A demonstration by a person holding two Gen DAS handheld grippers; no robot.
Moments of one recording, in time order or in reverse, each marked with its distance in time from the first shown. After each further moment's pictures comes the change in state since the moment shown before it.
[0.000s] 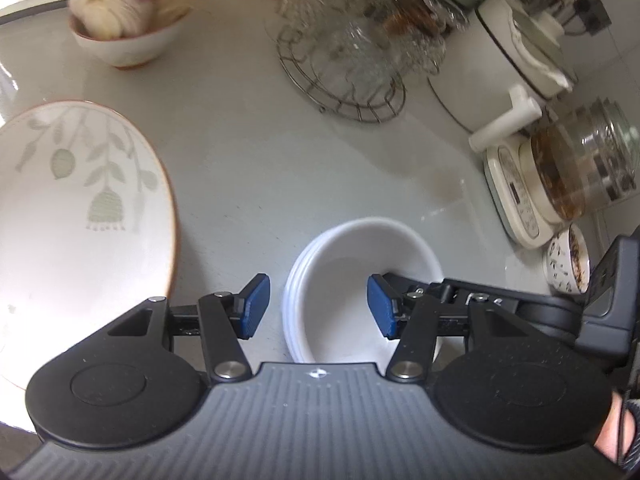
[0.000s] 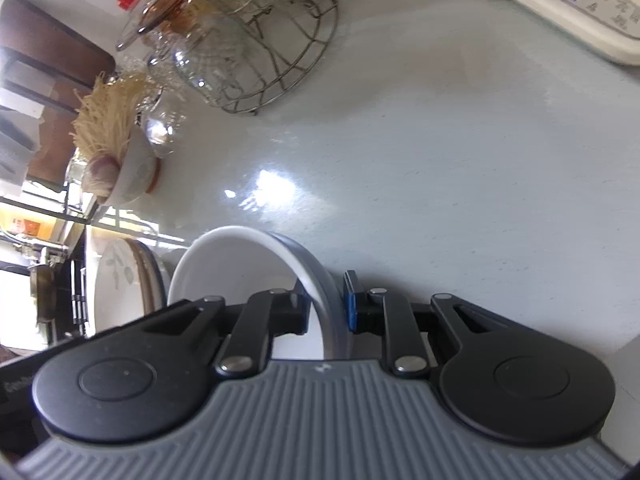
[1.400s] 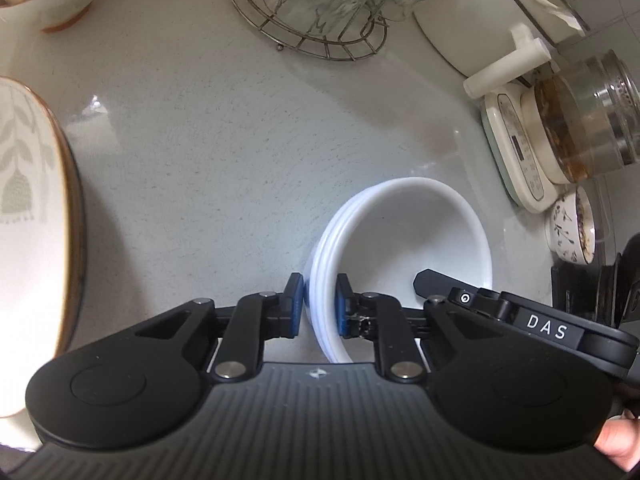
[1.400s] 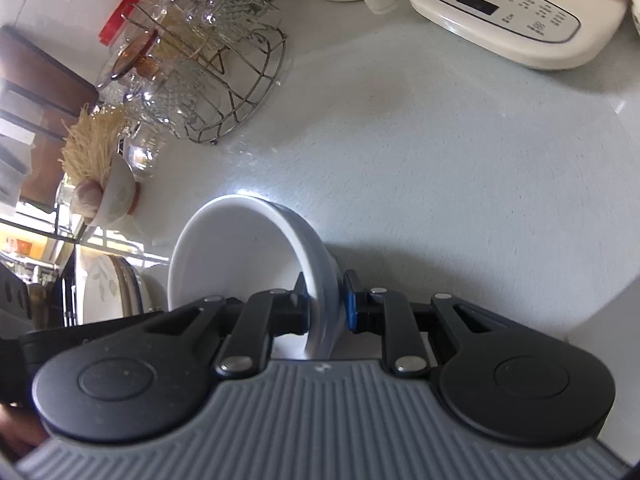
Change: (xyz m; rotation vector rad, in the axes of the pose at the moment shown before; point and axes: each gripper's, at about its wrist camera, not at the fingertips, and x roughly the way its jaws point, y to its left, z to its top) left arm 0.049 -0.023 0.000 0.033 0.144 -0.030; right arm -0.030 -0.029 -0.008 0.054 -0.060 -0.021
